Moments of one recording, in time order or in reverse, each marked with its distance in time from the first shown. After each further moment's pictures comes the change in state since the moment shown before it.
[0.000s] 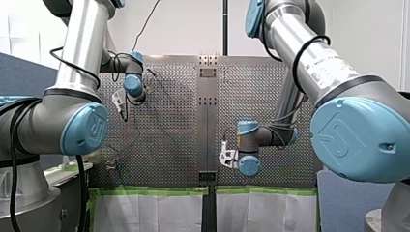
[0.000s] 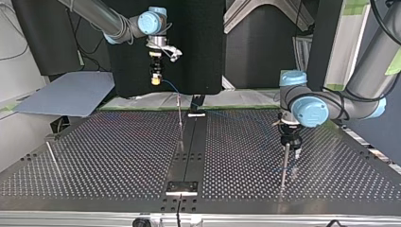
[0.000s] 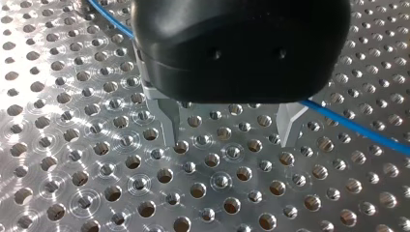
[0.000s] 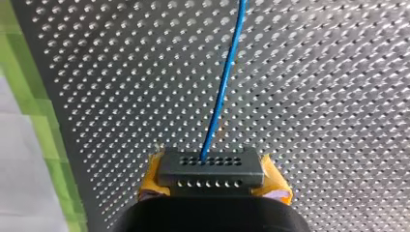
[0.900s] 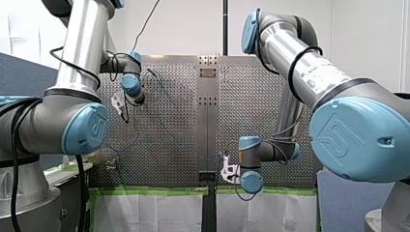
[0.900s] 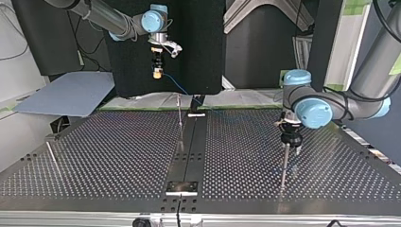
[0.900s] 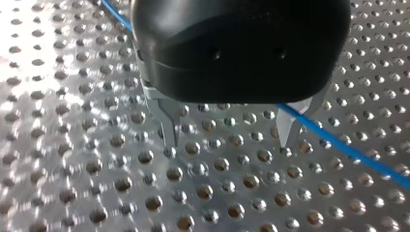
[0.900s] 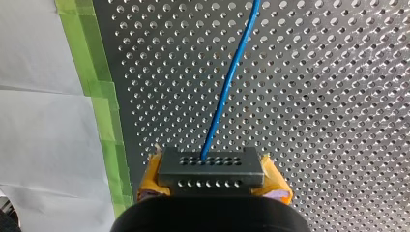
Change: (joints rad) left arm 0.022 0.001 0.000 -0.061 0.046 -0.118; right arm -0.006 0.111 0.001 -0.049 0.004 0.010
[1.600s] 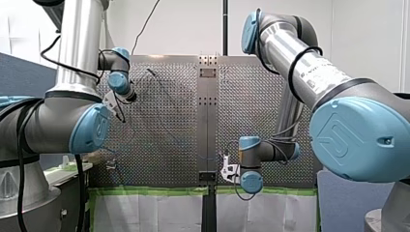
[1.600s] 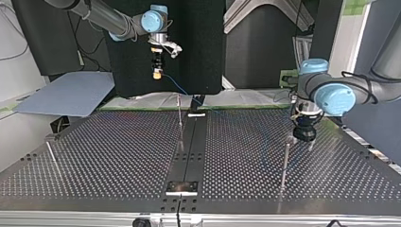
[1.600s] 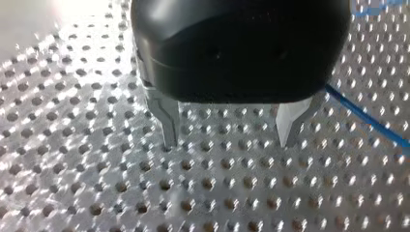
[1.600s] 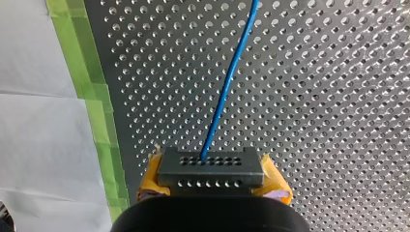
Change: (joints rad) left arm 0.093 0.108 -0.135 0.082 0.122 -0.201; right arm -0.001 0.001 -0.001 -0.016 -0.002 0.003
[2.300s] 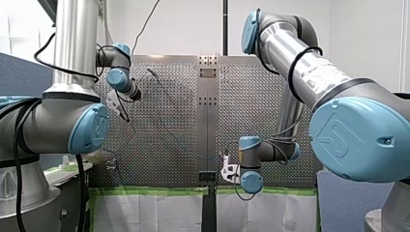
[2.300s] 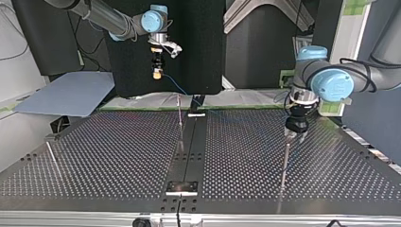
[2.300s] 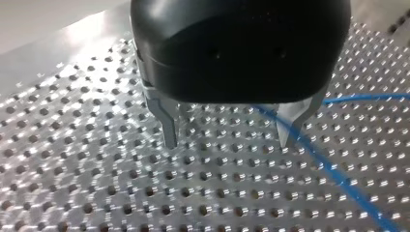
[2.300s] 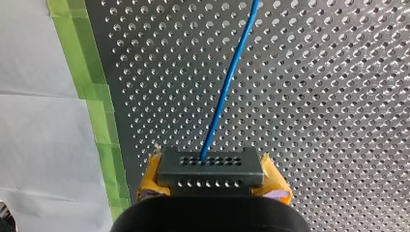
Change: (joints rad) left arm -0.031 0.083 -0.080 -0.017 0.052 -0.029; right arm 0.000 0.000 0.000 0.001 0.000 0.005
